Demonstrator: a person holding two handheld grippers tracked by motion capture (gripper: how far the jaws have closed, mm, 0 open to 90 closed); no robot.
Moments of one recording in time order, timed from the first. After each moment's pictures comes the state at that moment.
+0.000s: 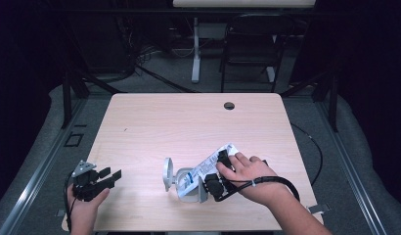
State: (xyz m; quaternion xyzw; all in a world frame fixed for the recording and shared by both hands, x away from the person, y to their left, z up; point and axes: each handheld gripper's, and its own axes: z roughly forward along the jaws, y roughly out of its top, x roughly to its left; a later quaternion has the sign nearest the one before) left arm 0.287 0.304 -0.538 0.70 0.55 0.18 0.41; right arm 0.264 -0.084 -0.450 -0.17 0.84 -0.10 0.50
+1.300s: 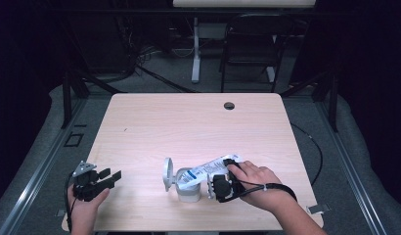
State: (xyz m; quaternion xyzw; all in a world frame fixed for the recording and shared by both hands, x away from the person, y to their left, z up) left arm 0.289 0.307 -0.544 0.70 0.56 0.18 0.40; right arm 0.265 -0.106 -0.468 -0.06 0.89 0.01 0.46
